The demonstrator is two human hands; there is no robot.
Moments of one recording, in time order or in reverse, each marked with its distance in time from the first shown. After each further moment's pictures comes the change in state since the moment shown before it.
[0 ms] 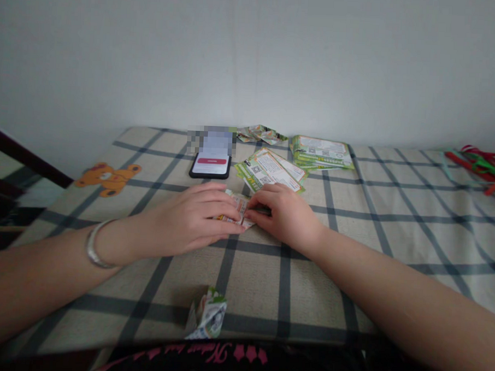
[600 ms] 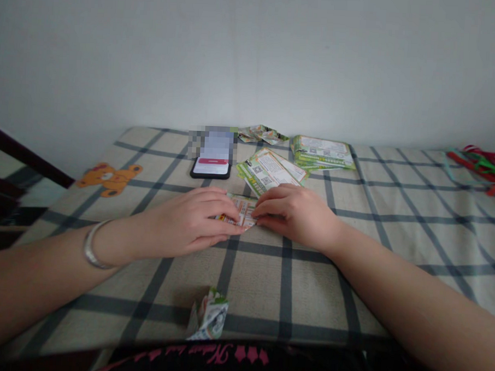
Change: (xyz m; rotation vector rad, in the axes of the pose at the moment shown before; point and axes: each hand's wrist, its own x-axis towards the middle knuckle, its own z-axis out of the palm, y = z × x) left_hand -0.003 0.000 -0.002 -0.081 -0.047 -0.030; right_hand -0.007 0.009 -0.024 -0.063 -0.112 -0.221
